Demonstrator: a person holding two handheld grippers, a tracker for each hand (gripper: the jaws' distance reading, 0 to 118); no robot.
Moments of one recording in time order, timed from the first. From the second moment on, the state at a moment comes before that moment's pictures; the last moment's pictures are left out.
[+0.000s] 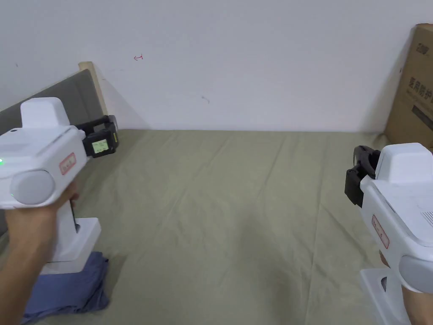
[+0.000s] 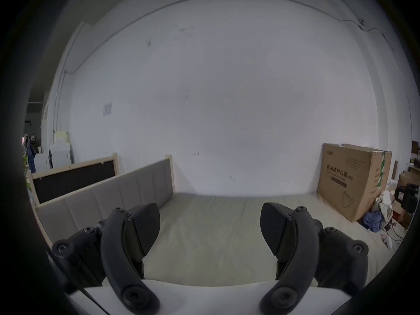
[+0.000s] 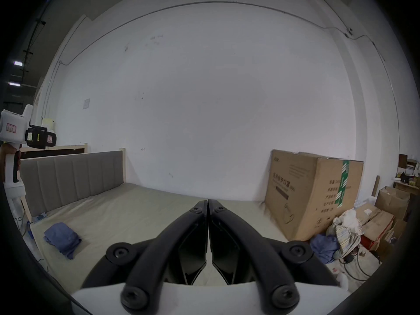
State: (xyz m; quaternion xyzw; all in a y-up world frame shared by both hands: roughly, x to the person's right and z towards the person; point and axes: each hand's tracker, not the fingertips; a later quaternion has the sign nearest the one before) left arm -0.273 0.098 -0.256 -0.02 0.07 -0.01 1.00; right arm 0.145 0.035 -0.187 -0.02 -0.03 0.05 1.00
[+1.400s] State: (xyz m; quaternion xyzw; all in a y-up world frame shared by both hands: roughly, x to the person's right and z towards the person) left arm -0.165 0.000 -0.235 0.01 -0.02 -0.03 1.00; right arm 0.164 0.016 -0.164 -0.01 -0.07 0.05 1.00
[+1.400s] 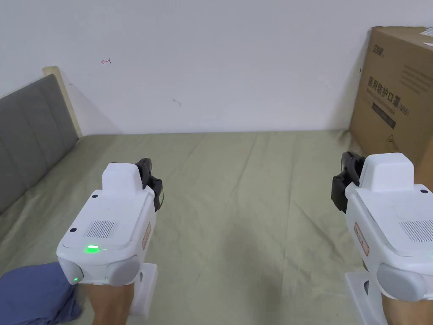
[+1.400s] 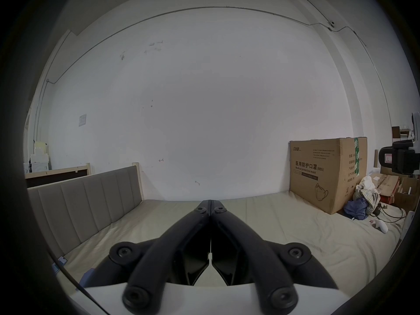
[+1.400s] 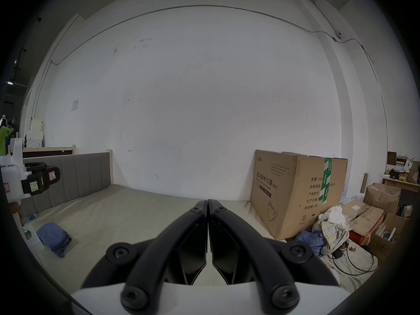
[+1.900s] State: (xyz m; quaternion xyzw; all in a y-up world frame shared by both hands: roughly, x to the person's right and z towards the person) left arm -0.167 -0.001 -0.236 0.00 -0.02 -0.03 1.00; right arm 0.165 0.017 -0.164 -0.01 -0.07 0.05 1.00
